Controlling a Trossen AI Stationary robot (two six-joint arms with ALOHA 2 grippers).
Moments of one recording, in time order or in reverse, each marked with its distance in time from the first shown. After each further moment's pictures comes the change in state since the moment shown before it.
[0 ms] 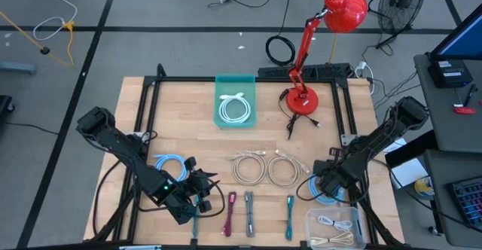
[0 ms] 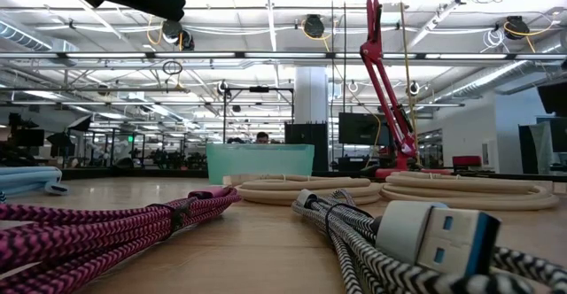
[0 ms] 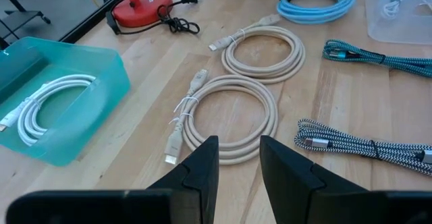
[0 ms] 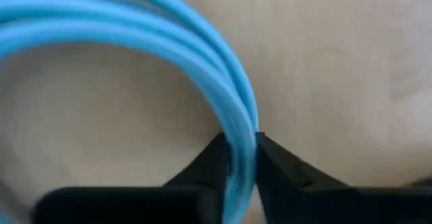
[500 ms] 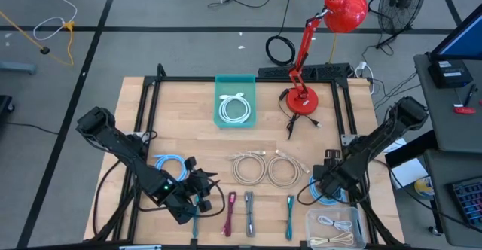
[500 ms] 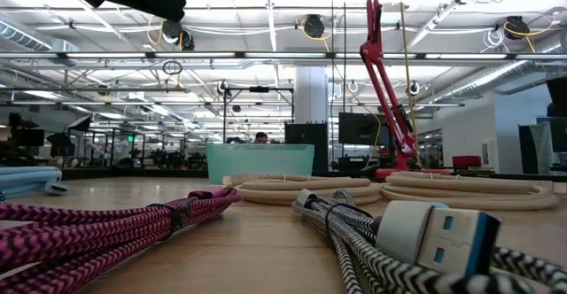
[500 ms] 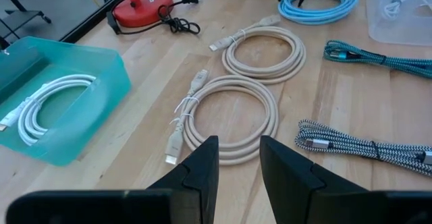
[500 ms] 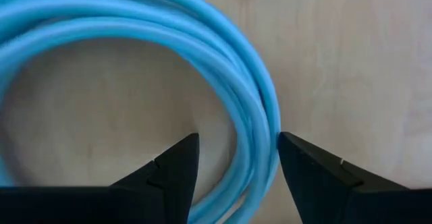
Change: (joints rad) left arm 0.001 0.000 0.000 0.000 -0.001 -0.001; right arm 0.012 -0.001 0.026 0.020 0.027 -0.174
